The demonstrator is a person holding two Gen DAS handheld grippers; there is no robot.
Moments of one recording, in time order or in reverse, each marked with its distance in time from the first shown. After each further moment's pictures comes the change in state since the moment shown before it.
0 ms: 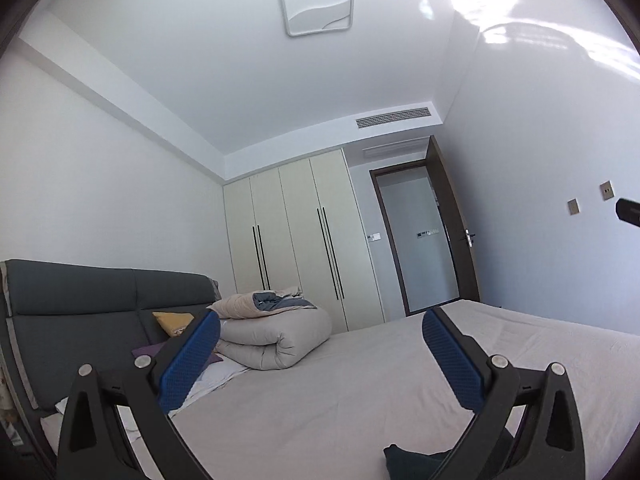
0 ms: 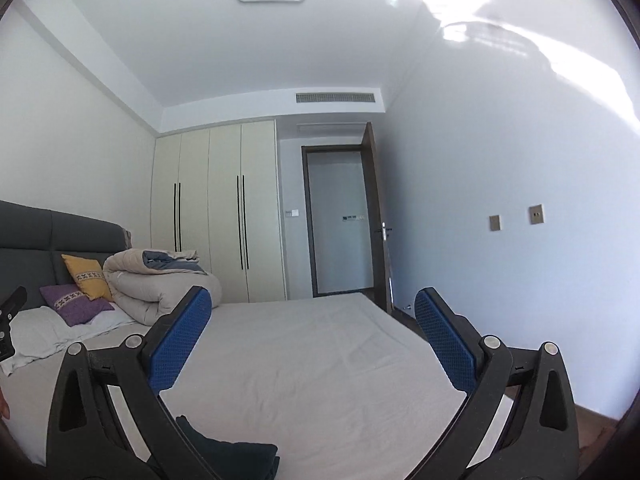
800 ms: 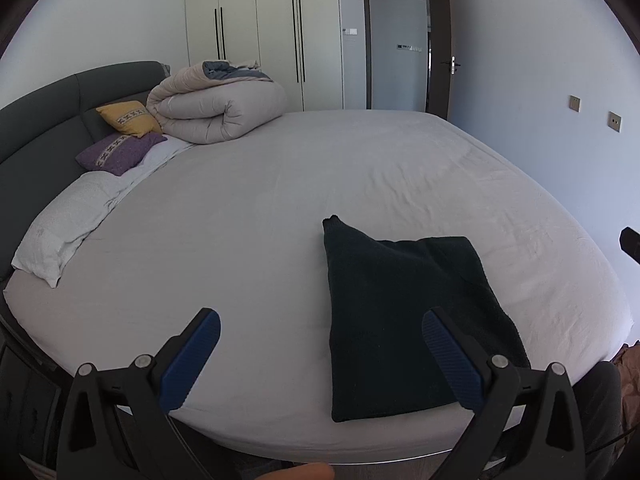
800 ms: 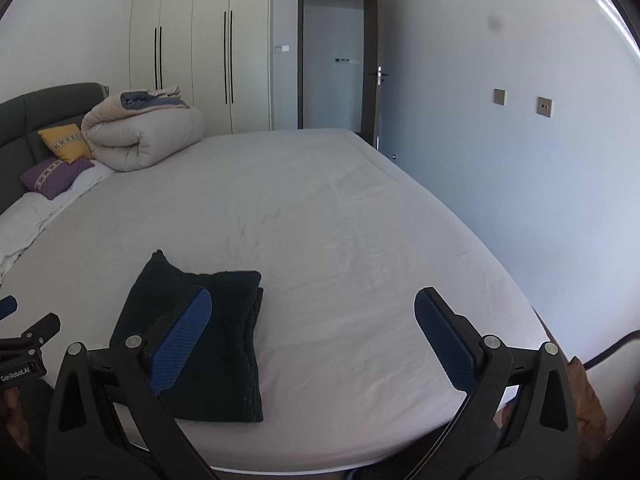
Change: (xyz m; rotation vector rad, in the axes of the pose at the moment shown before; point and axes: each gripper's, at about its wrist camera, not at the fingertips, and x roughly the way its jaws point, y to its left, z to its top) left arm 0.048 -0.038 -0.157 -0.133 0.845 -0.191; right arm 0.084 0.048 -0.190 -0.073 0.688 -0.055
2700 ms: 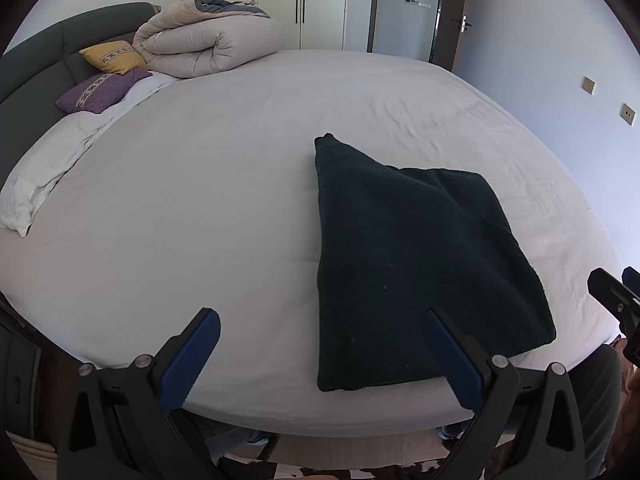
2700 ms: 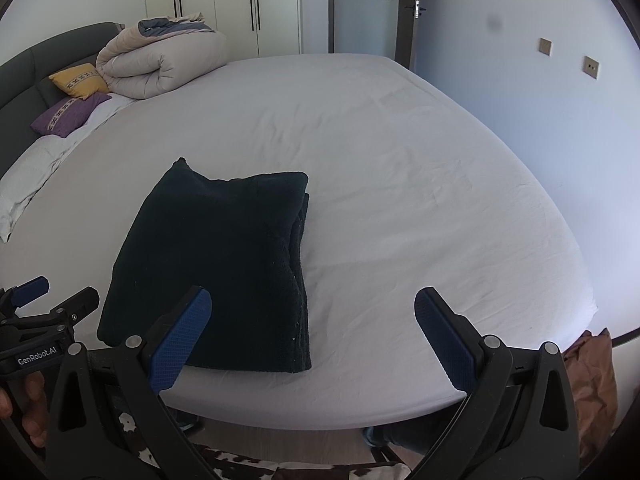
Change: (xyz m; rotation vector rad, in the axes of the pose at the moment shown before) left arm 0.053 0.014 -0.029 -0.041 0.202 -0.059; right arm 0.017 0.019 -0.040 -0.042 0.235 0.097
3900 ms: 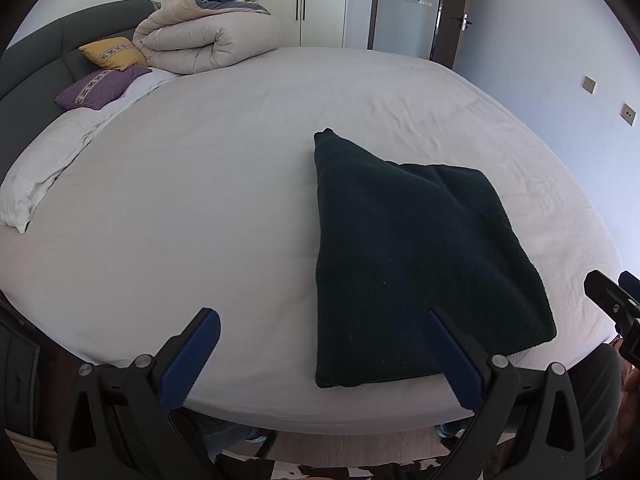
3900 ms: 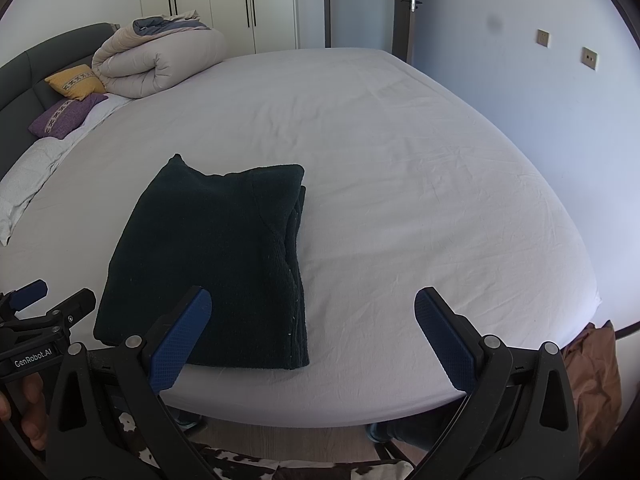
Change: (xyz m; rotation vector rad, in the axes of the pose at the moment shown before) left arm 0.002 -0.005 -0.005 -0.008 0.009 -0.004; right arm 0.009 0.000 -0.001 0.018 0.017 0.001
